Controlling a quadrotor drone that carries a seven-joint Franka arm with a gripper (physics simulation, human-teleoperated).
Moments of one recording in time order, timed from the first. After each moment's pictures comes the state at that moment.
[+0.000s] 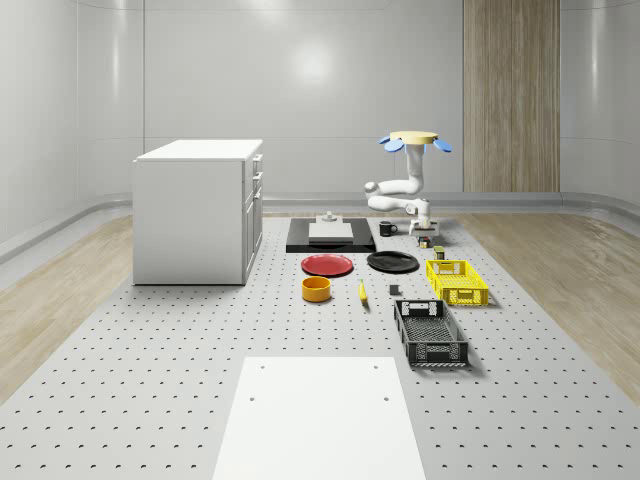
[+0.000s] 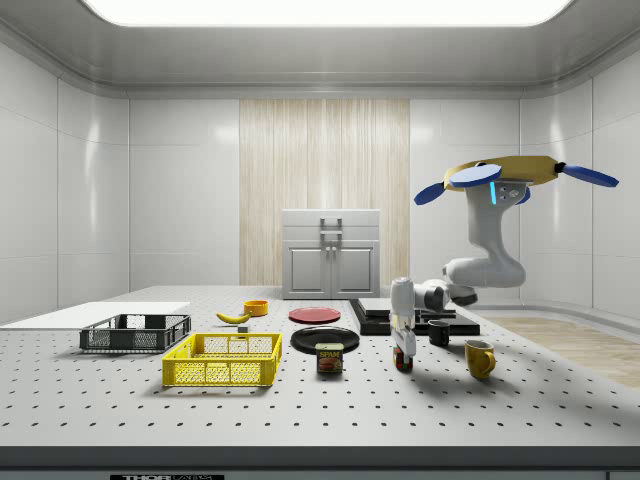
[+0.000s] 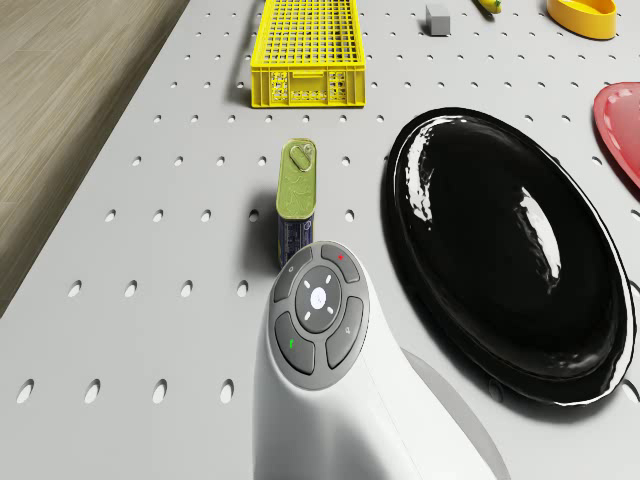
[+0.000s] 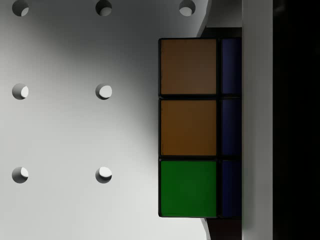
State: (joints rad) arm -1.13 -1.38 1.18 -2.84 -1.99 1.50 1.64
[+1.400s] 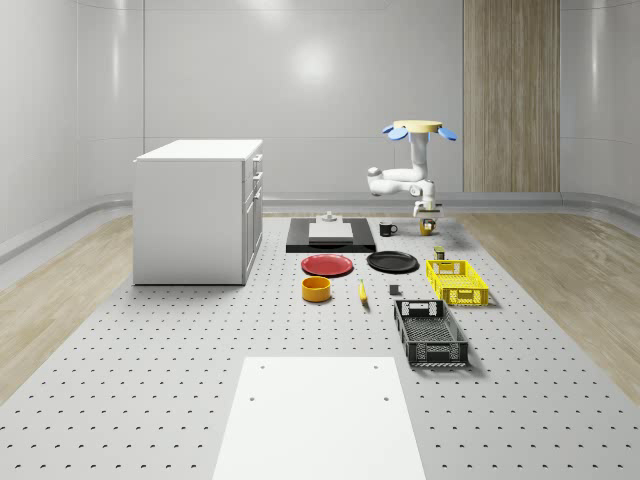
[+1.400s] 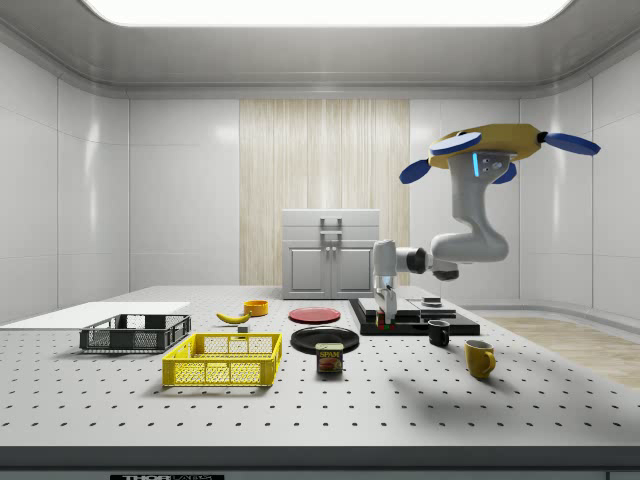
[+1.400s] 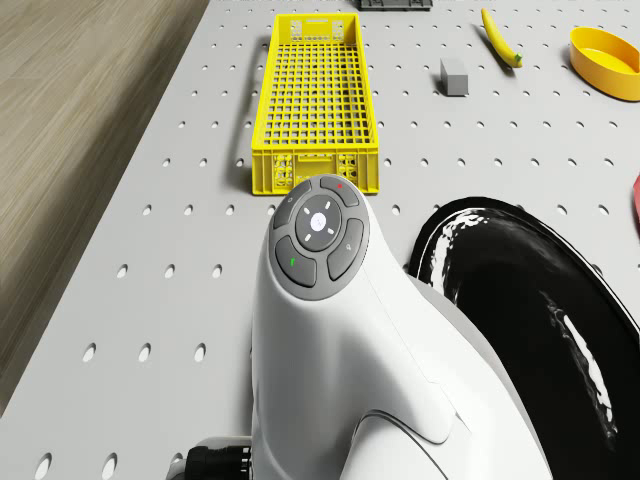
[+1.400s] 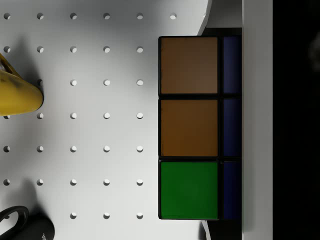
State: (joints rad) arm -1.15 -1.43 1.36 -2.88 -1.81 1.49 1.67
